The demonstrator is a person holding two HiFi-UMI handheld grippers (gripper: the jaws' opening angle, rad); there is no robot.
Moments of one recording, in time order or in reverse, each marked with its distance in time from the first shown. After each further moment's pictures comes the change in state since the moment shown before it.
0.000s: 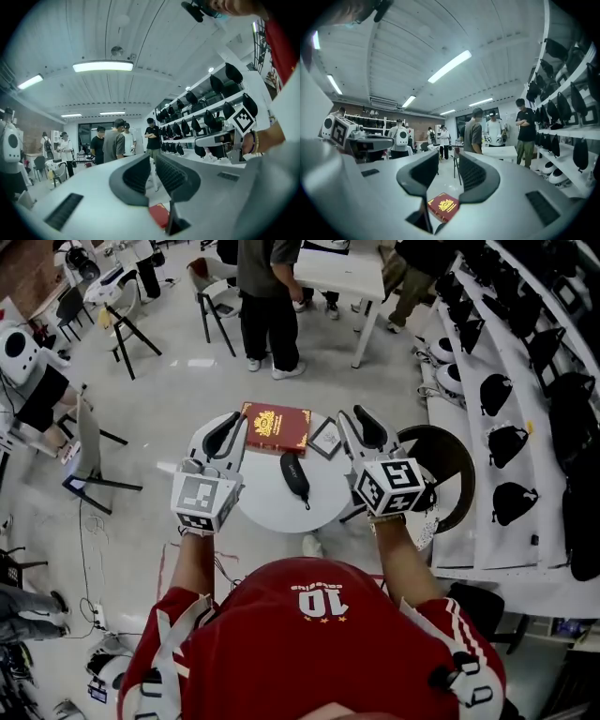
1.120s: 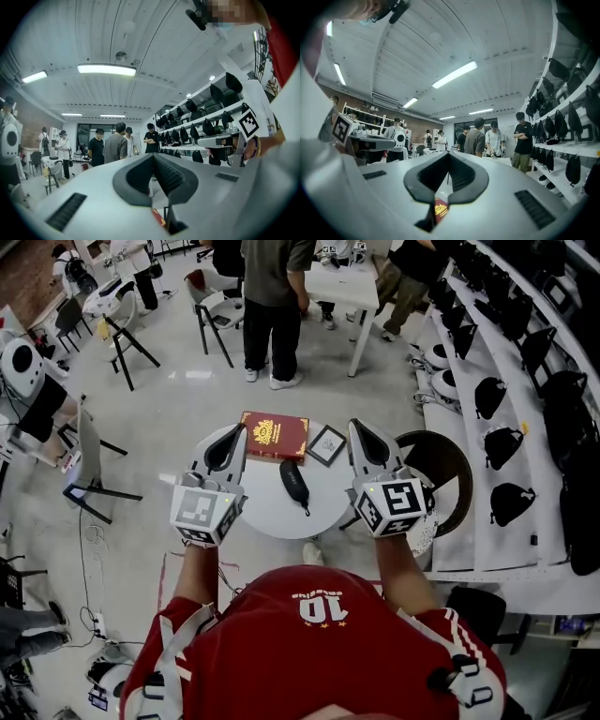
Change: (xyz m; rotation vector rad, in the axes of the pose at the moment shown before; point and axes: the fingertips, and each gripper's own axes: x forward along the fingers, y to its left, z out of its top) left arm -0.017 -0.010 0.024 -0.051 -0.077 -0.013; right arm -0.034 0.022 0.034 -0.104 -0.084 -0.042
